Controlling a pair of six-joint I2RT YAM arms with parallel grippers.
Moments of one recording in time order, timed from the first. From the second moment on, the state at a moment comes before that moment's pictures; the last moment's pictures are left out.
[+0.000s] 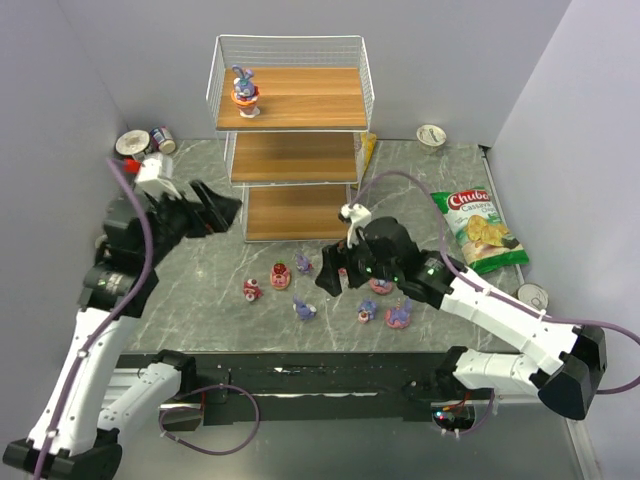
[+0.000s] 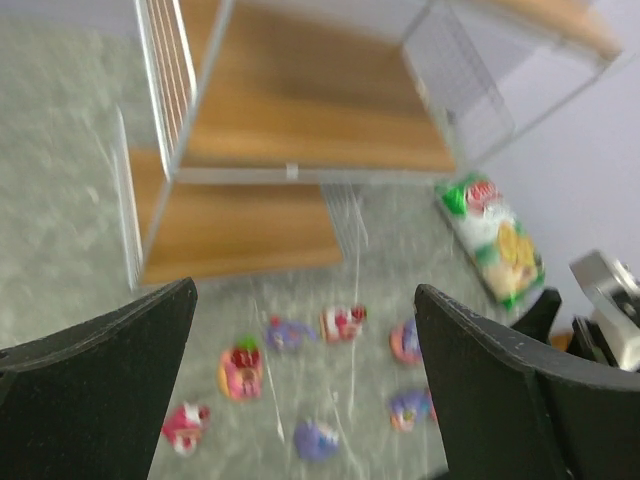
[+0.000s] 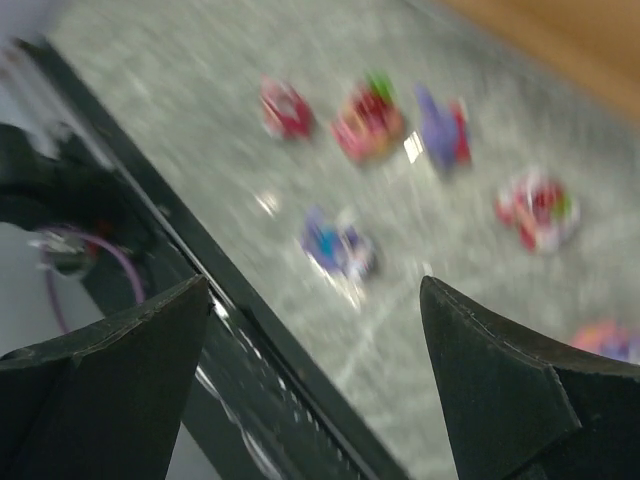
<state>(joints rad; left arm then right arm) -0.25 0.82 1.14 -0.47 0.14 -0.48 0.86 1.11 1.00 -0.43 -0.12 0.34</state>
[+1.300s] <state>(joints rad) -0.77 1.26 0.91 -0.56 0.17 -1.03 0.71 1.04 0.89 -0.75 0.09 0.78</state>
